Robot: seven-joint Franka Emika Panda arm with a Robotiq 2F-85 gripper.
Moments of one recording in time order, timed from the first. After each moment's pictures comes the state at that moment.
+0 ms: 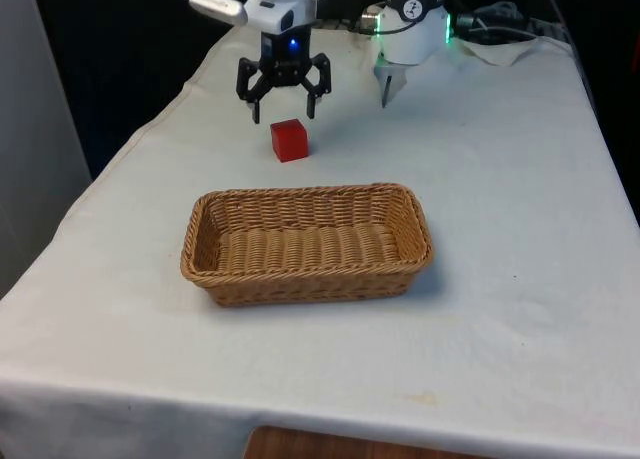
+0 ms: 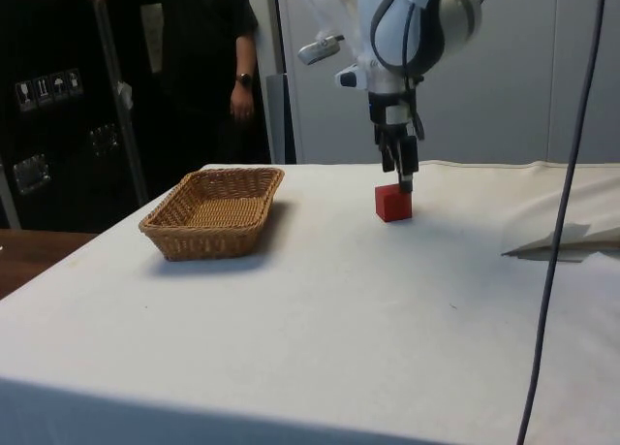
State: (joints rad) arm 0.25 0.21 -0.62 -2.58 0.02 2.81 -0.89
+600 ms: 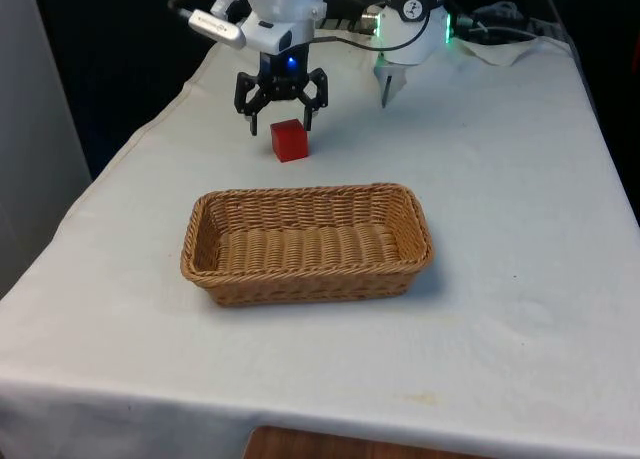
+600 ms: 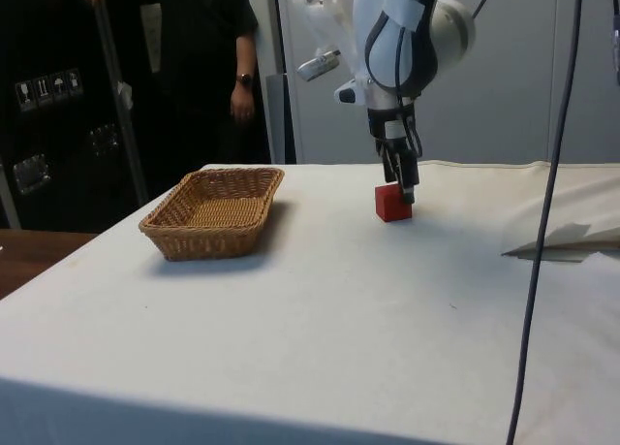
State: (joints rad) arm 0.25 0.30 -0.61 -2.55 0.06 2.83 -0.90
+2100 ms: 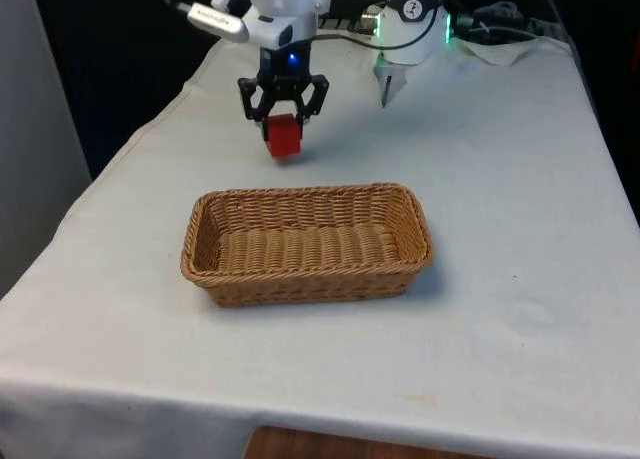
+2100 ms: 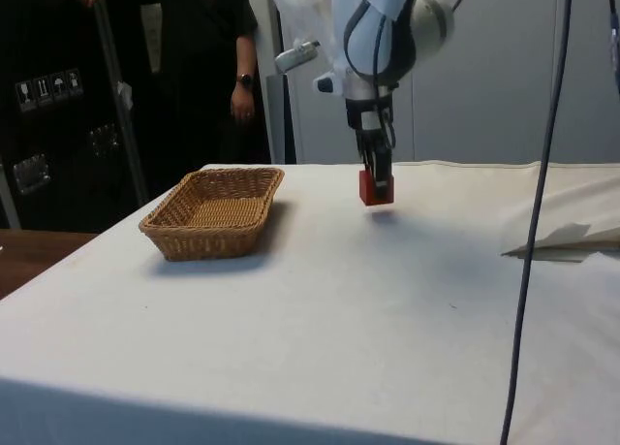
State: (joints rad) arm 0.25 0.30 -0.57 -2.48 0.06 2.78 -0.85
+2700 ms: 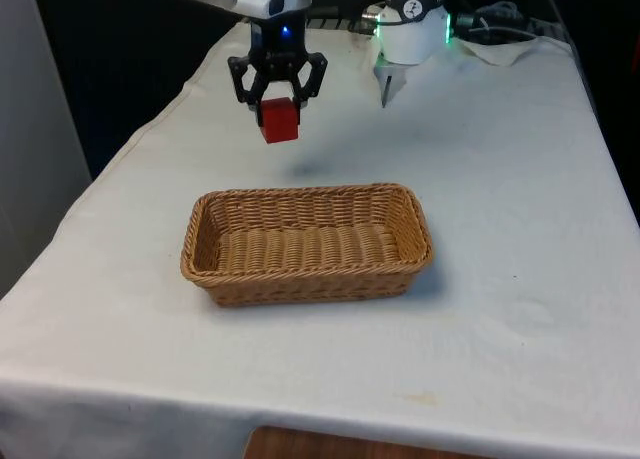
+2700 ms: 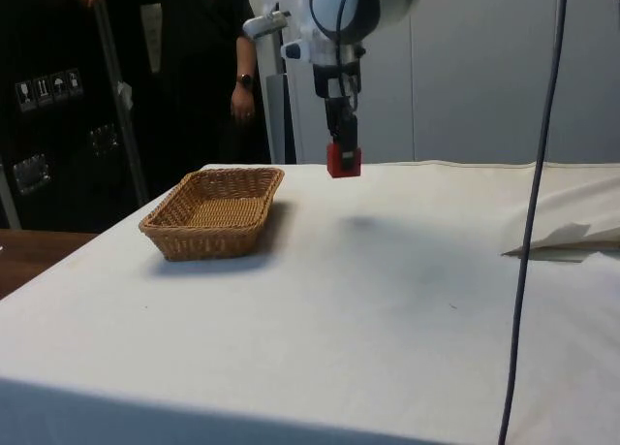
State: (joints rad) arm 0.26 0.24 -0.57 -2.33 0.06 2.60 -0.82
